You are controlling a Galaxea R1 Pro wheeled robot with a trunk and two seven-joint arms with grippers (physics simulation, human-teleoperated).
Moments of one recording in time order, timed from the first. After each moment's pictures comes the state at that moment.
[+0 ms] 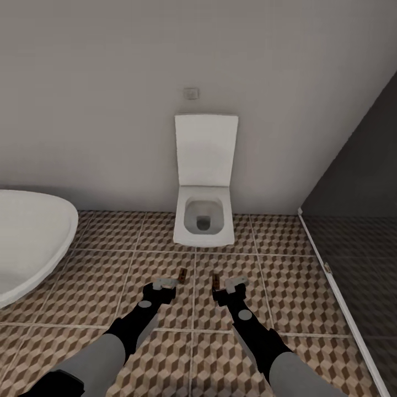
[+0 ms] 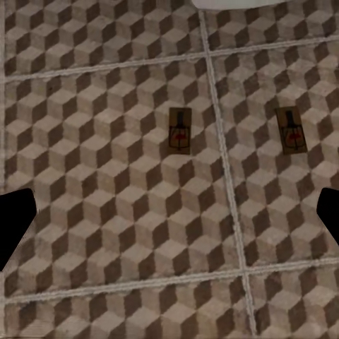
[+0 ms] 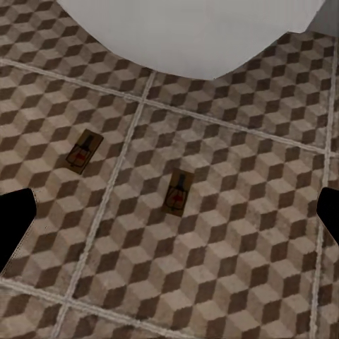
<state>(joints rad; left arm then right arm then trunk) -0.74 -0.10 -0.29 -0.35 0.10 -0.01 0.14 -0.63 0.13 0.33 -0.53 0.03 -0.08 -0.16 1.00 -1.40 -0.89</state>
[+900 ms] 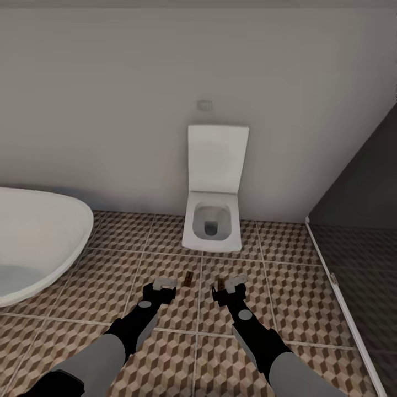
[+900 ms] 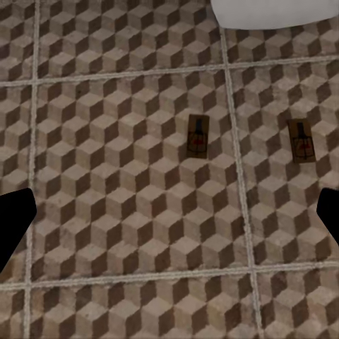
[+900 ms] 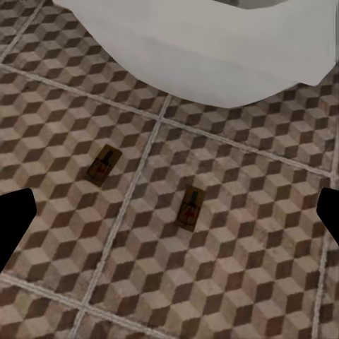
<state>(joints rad) -0.74 -0.10 -0.29 -0.35 0.10 -0.01 0.14 -0.63 0.13 0.33 -0.53 0.03 -0.08 -0.16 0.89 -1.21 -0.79</state>
